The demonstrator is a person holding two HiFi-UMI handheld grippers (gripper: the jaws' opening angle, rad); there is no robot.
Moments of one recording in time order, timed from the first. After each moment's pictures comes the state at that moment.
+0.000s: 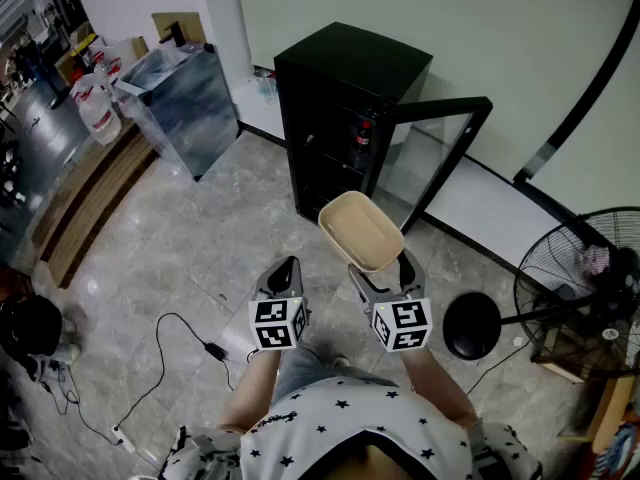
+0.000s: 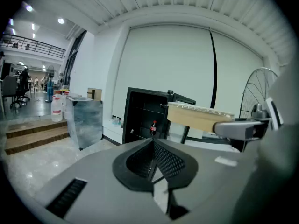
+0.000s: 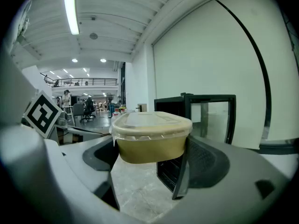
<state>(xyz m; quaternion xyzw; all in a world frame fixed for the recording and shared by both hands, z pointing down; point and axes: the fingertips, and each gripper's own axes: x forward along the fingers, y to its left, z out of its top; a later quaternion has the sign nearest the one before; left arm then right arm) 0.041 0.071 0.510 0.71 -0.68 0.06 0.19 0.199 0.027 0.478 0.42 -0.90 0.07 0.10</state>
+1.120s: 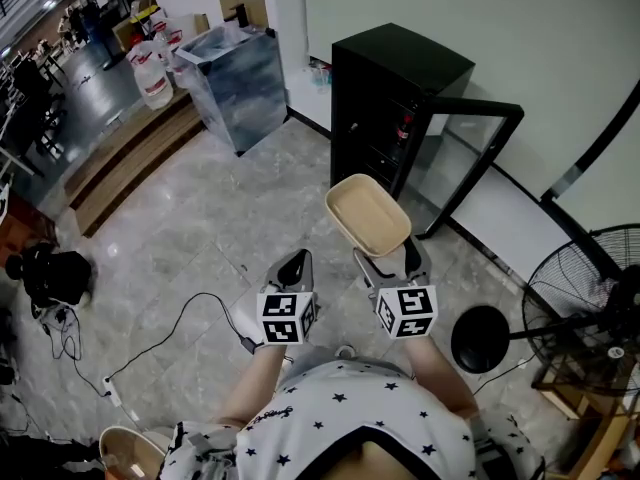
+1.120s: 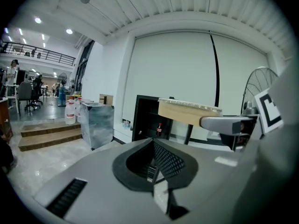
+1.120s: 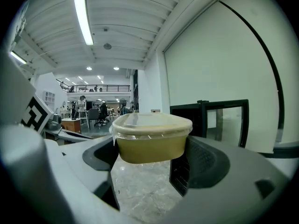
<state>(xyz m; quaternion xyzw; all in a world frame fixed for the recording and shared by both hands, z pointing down) 0.064 0.178 0.485 0.68 -0.71 0.05 0.17 0.191 0.104 0.449 0.36 -0.93 0.05 0.07</state>
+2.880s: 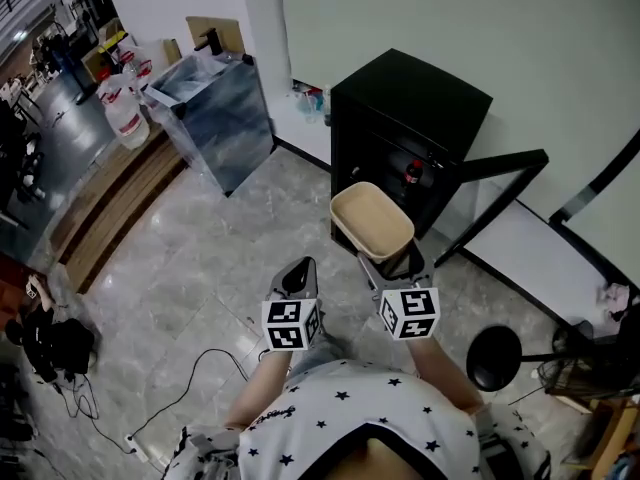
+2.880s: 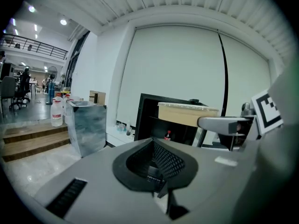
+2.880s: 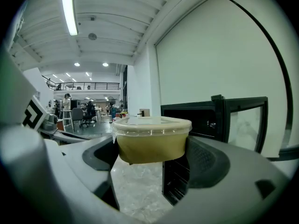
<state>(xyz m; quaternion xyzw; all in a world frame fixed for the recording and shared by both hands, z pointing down) -0.071 -0.033 0.493 0.71 -0.68 0.05 0.18 0.065 -0.102 0.455 0.42 -0.90 0.06 0.08</state>
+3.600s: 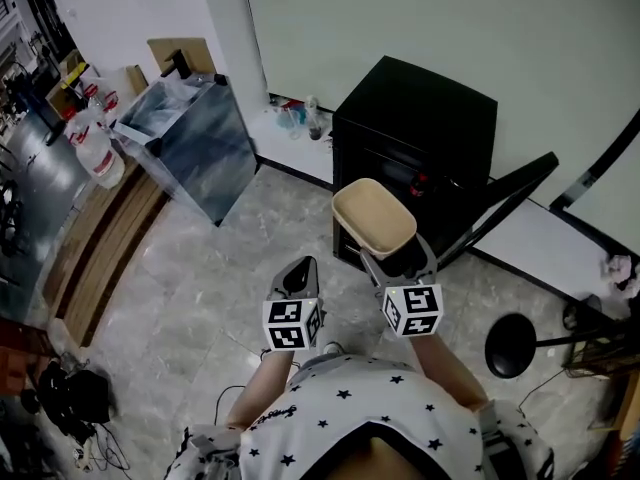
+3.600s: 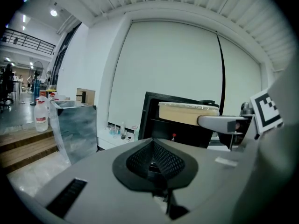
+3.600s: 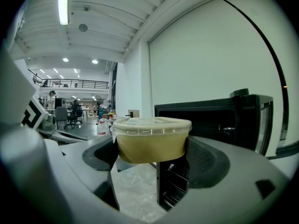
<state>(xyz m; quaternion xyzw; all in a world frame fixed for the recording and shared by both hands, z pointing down) -0.162 -0.145 0.502 0.76 -0.62 0.06 0.18 -0.015 -0.197 0.461 0.49 -0.87 0.05 0.07</state>
